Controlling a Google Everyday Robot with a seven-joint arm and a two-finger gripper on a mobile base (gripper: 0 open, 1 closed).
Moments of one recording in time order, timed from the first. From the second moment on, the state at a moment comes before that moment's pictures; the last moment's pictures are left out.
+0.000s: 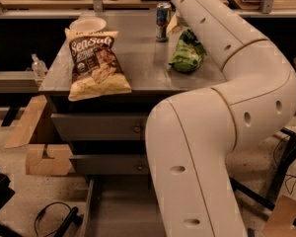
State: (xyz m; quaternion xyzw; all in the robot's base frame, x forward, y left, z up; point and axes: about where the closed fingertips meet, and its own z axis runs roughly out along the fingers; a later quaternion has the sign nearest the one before) arm 0.848 -0.189 0.897 0.08 0.94 -0.14 0.29
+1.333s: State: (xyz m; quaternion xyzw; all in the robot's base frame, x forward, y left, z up) arm 0.831 -0.223 0.881 0.07 0.95 -0.19 0.25
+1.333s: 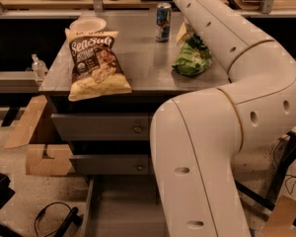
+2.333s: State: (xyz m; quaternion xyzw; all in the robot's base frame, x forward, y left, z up) arm 0.817 -0.209 0.855 0.03 0.96 -0.15 0.22
